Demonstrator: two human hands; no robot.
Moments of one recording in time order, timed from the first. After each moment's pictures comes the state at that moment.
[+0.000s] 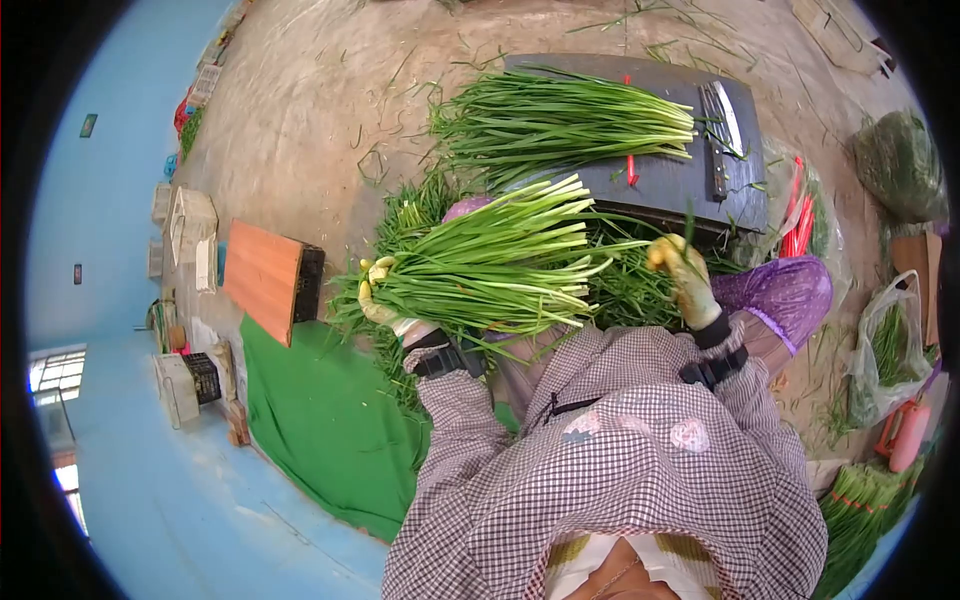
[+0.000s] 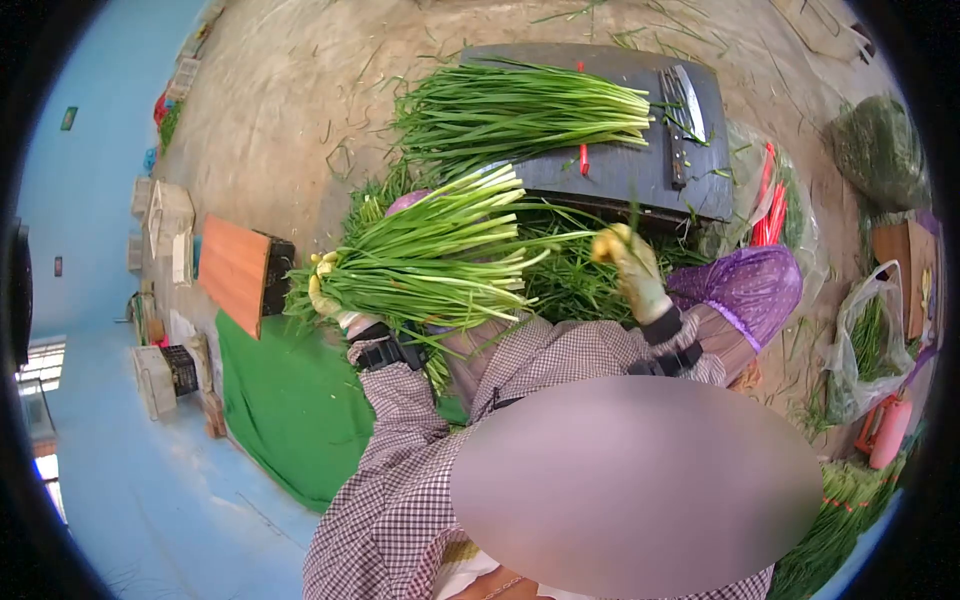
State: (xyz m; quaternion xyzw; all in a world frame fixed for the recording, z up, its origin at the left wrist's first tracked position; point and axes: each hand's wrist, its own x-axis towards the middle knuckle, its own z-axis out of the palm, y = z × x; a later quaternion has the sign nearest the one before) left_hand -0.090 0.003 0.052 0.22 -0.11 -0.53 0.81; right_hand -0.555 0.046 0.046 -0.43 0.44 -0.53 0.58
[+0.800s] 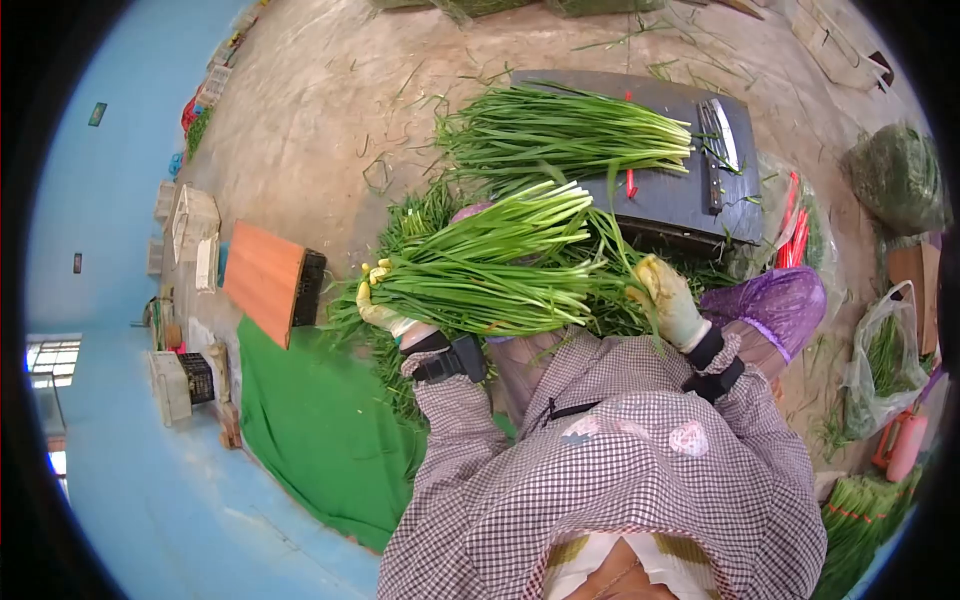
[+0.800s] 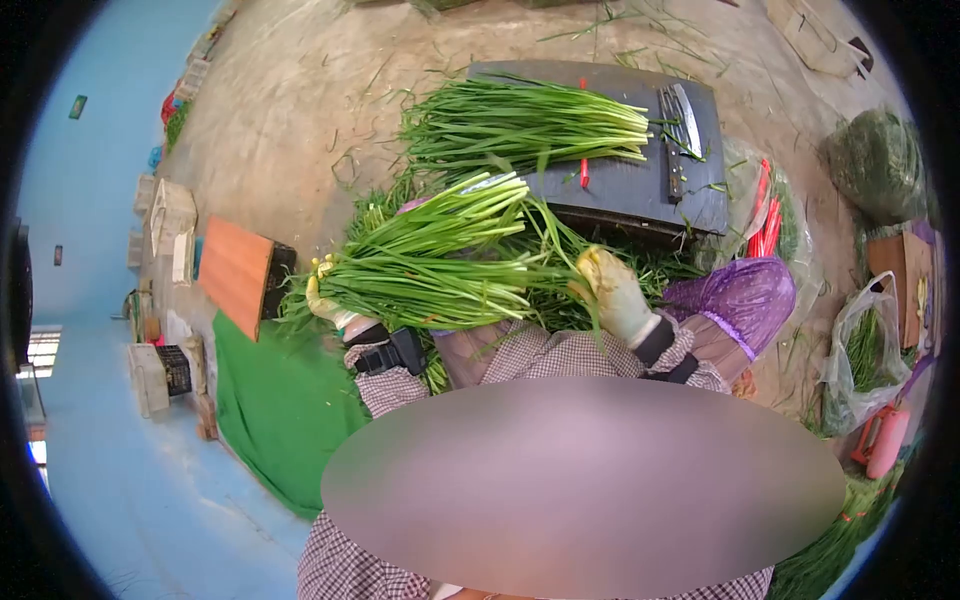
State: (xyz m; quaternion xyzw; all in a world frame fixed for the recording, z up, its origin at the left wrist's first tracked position) left_hand -0.103 0.004 0.081 0.23 -0.04 -0.51 0.83; right_hand -0.535 0.061 0.069 -0.77 0.50 -0.35 0.20
